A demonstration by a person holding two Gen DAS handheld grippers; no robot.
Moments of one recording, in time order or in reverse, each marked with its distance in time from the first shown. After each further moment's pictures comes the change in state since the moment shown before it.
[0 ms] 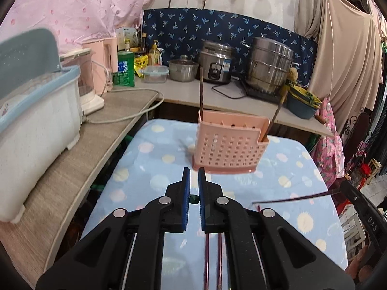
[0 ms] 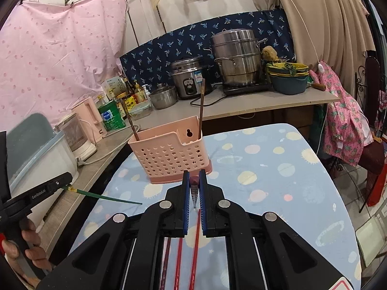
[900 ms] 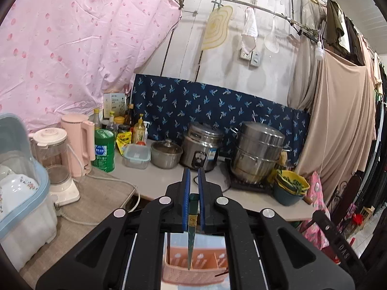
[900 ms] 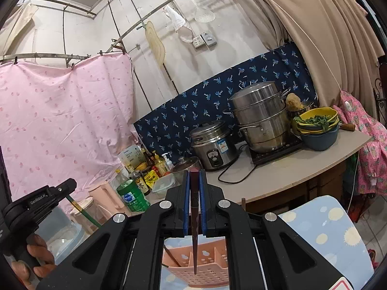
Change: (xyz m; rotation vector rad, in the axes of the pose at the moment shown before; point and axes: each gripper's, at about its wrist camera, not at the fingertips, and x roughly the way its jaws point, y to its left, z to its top) left arm 0.004 -0.035 0.195 -0.082 -0.373 -0.065; right arm 0.067 0.019 0.176 0.136 -0.286 0.140
